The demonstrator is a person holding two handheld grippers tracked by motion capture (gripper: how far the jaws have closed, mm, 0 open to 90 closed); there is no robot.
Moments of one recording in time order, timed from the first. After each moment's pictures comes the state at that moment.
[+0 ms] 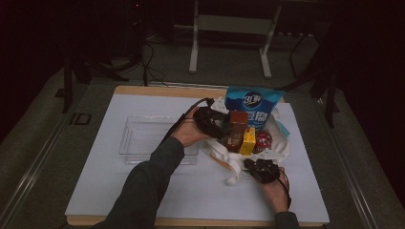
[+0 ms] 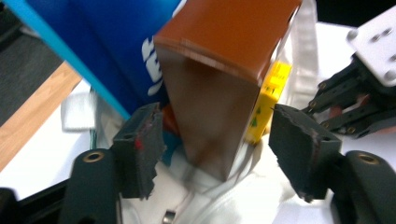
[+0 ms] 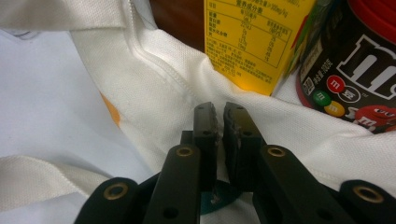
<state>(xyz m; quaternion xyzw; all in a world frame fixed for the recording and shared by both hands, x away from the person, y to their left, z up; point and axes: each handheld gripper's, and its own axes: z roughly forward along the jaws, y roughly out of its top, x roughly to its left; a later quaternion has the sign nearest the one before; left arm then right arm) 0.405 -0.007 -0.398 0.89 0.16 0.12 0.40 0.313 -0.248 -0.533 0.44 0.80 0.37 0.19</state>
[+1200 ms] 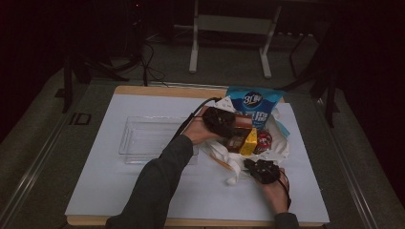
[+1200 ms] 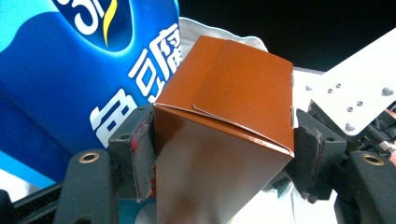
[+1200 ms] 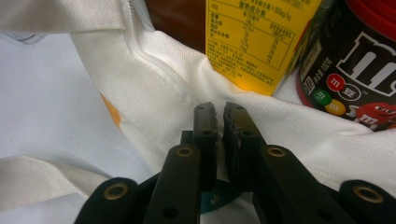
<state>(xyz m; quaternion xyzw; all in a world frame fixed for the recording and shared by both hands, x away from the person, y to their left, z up) 0.416 -0.028 -0.410 0.86 0.12 0.07 0.49 0.311 -0.250 -0.535 0.44 0.79 0.38 0.19</state>
